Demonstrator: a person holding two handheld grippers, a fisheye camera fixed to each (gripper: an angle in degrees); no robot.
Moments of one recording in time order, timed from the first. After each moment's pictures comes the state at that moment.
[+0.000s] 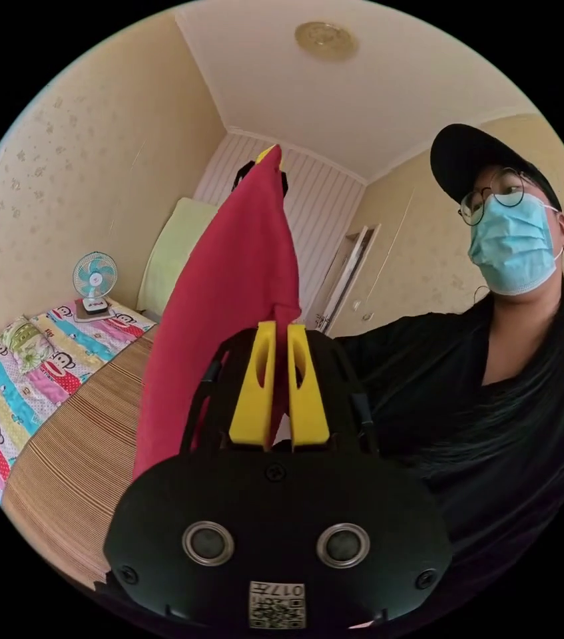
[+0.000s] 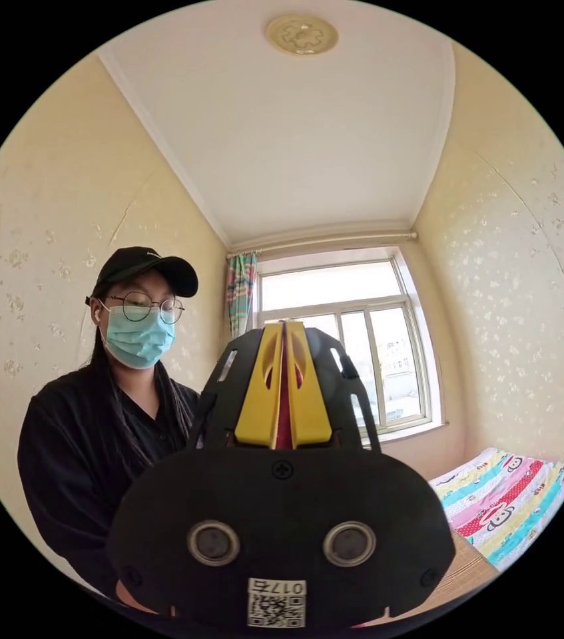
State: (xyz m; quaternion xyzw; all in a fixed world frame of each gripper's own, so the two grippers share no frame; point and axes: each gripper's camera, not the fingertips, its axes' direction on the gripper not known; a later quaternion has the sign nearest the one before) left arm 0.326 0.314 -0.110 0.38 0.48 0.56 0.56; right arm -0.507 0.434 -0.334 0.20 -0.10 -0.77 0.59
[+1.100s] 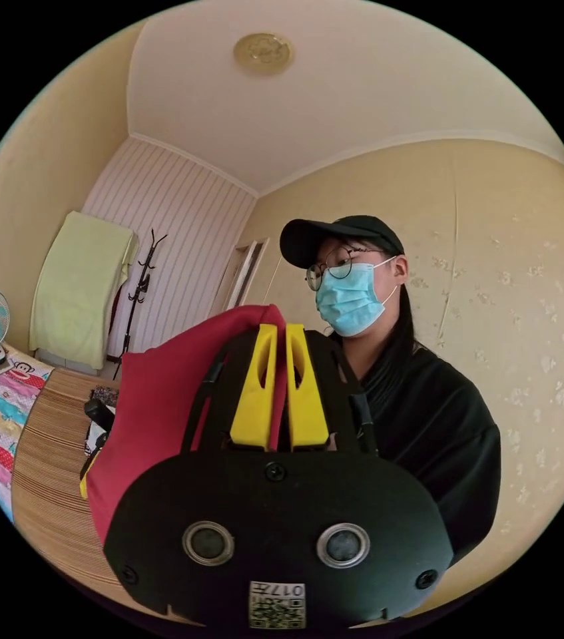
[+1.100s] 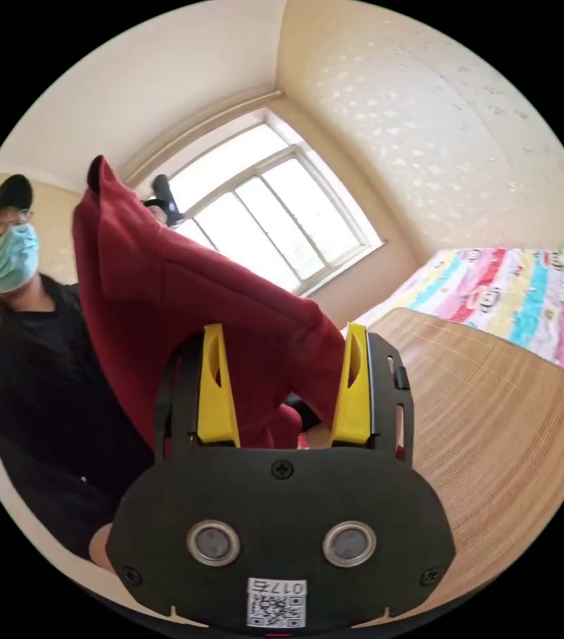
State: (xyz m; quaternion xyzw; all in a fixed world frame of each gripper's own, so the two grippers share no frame) left arm 0.283 0.332 -0.245 0.27 0.57 0.67 0.40; right arm -0.344 0.154 -0.241 0.06 0.04 -0.60 0.79
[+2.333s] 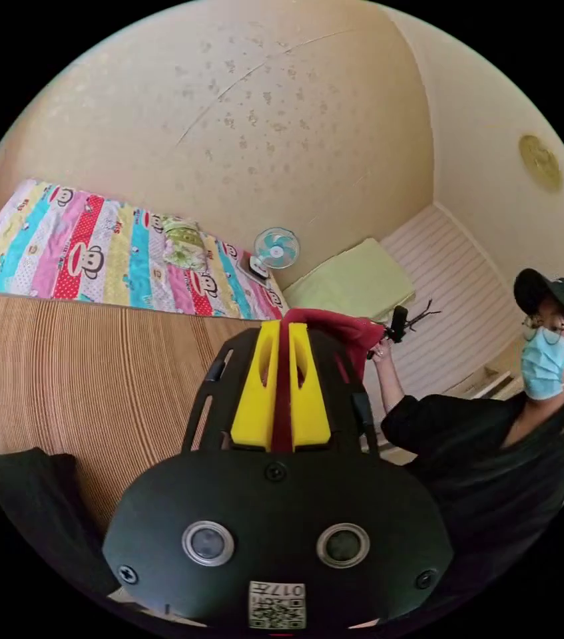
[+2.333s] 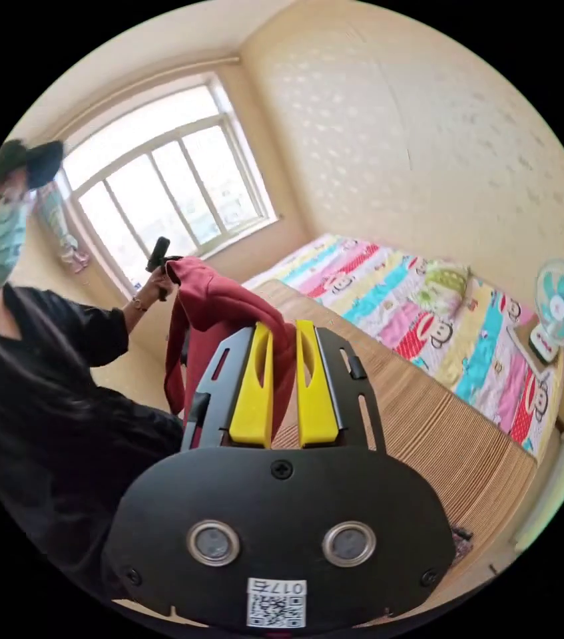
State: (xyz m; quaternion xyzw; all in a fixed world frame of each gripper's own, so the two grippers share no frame) left arm 0.239 0.064 -0.256 0.38 0.42 0.14 0.81; right arm -0.567 0.077 -0.349 0.18 0.39 -0.48 0.77
